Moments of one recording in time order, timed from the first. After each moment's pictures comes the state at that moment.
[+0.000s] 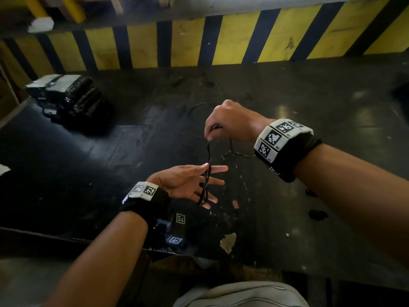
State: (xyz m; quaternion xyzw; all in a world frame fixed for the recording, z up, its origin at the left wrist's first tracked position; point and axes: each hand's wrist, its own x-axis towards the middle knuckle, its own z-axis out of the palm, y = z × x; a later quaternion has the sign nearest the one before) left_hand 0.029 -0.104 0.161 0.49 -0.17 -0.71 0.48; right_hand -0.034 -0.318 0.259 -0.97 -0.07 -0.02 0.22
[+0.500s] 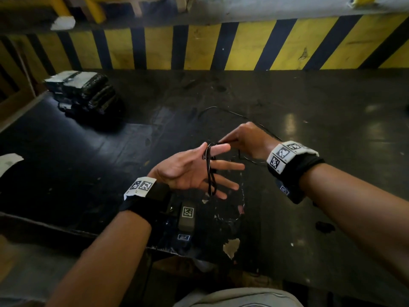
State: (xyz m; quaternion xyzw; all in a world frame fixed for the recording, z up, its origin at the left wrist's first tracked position) left_hand 0.016 -0.099 0.216 0.34 -0.29 -0.69 0.57; right_hand -0.040 -0.333 0.203 -0.95 -0.06 -0.04 0.29
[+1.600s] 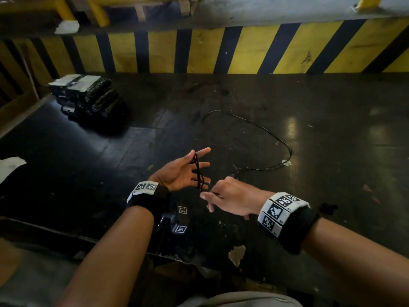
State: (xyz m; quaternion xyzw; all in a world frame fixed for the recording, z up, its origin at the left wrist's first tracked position) left_hand 0.077 -0.082 0.147 0.52 -0.10 -0.56 0.64; right_hand -0.091 -0.230 0.194 -0.91 -0.02 0.19 0.37
